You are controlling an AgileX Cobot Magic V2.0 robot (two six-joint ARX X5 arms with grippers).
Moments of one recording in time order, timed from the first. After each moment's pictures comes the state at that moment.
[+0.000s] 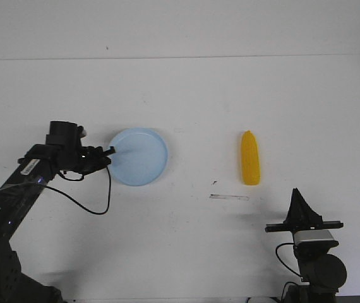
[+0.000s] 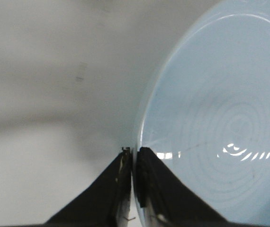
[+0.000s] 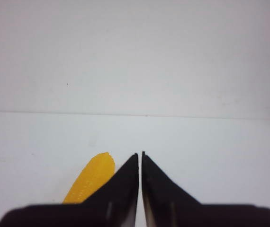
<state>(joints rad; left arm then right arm) -0.10 1.64 1.21 -0.51 0.38 -0.36 -0.01 0.00 0.01 0.12 -0.06 0.00</state>
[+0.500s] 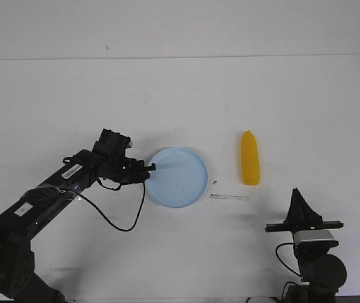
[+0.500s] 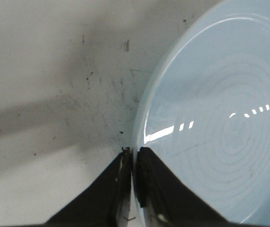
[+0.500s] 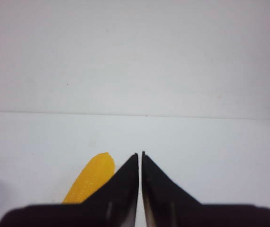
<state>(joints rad) -0.40 1.71 1.21 -0.45 0.39 -0.44 -0.01 0.00 0.01 0.12 -0.06 0.00</state>
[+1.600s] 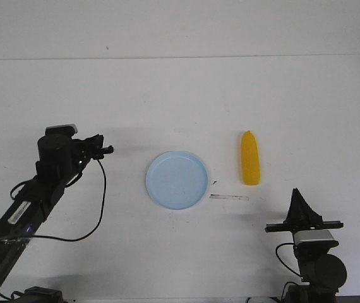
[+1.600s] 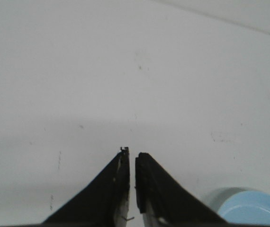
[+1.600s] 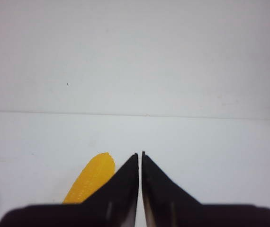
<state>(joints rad) -0.17 1.26 0.88 0.11 0.13 -0.30 -0.01 0.00 0.01 0.12 -0.06 0.00</state>
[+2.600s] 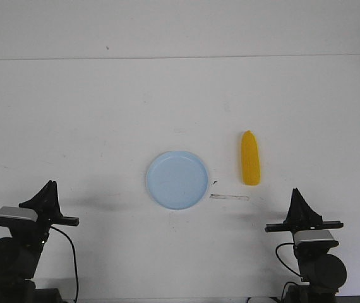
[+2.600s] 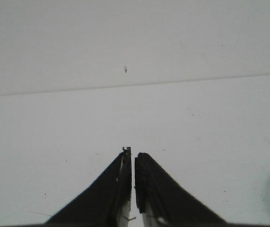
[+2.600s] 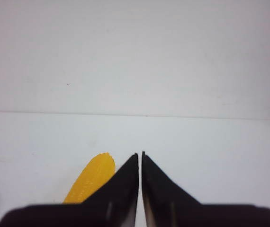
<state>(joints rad) 0.03 0.28 0.38 0.01 0.12 0.04 -0.01 0.00 0.01 0.12 -0.06 0.00</state>
